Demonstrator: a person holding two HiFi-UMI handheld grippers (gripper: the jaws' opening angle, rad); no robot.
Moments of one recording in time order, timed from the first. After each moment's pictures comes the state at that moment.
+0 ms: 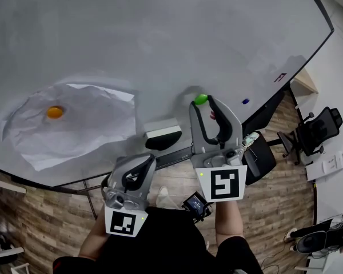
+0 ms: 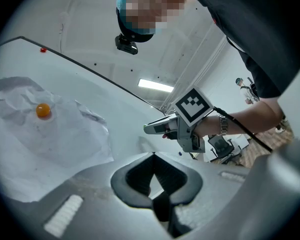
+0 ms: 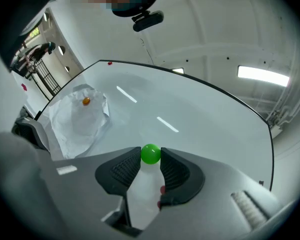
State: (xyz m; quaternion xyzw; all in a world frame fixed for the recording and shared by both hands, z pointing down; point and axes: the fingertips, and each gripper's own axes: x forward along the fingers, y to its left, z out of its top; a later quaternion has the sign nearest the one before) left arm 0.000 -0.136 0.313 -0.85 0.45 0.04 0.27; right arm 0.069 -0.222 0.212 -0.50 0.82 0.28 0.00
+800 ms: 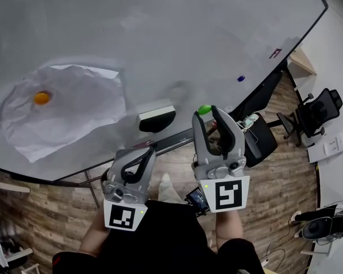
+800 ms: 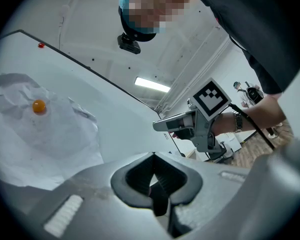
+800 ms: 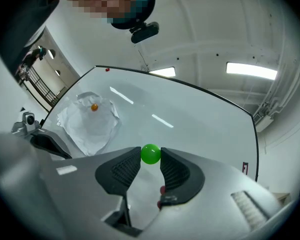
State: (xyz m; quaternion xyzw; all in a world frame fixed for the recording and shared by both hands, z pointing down) left arm 0.018 -0.115 0.328 -0.87 0.42 0.03 0.25; right arm 0.103 -0.165 0.246 -0.52 0.82 0.24 0.02
